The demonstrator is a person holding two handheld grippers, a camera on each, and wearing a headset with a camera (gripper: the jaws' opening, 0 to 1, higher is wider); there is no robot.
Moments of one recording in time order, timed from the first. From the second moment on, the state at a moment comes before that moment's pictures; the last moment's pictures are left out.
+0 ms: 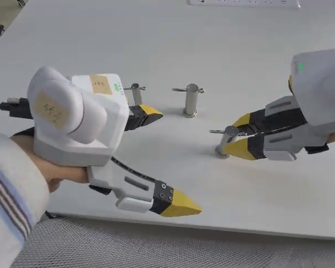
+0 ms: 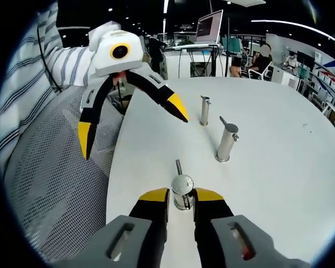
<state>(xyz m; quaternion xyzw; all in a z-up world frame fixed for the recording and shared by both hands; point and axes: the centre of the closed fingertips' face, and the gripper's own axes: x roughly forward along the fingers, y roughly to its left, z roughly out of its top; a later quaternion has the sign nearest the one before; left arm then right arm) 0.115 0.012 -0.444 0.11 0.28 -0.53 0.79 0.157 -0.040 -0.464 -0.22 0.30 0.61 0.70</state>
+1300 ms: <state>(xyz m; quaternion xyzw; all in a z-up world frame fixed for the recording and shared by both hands) 0.112 0.047 -0.443 0.09 0.30 -0.44 0.84 0.216 -0.056 -0.440 -0.21 0.25 0.59 0.74</state>
